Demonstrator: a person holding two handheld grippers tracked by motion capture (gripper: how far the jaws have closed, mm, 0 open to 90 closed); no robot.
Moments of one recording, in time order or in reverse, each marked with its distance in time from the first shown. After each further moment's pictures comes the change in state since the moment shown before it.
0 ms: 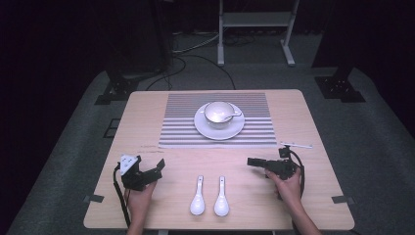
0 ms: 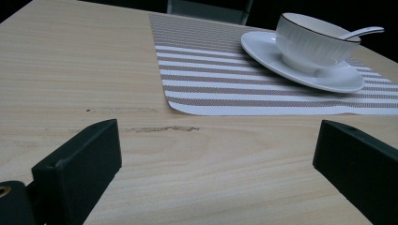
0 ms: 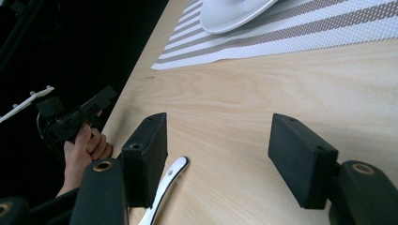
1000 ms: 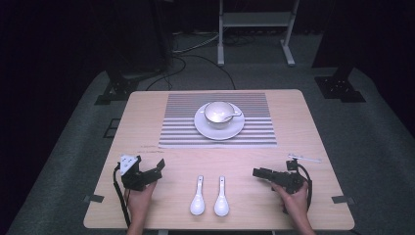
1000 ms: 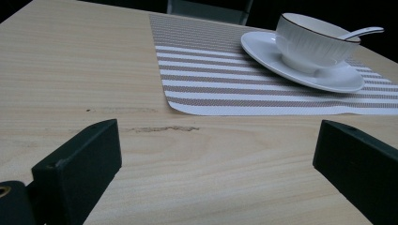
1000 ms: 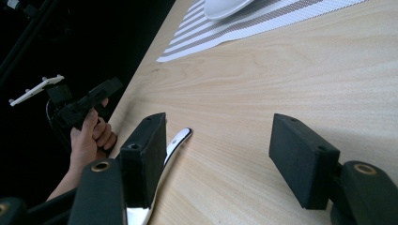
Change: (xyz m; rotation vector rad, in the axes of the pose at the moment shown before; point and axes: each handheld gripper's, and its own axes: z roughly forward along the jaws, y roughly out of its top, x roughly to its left) left arm 0.000 0.000 0.000 0.001 0.000 0.002; right arm -0.001 -0.035 -0.023 -0.051 0.011 -0.014
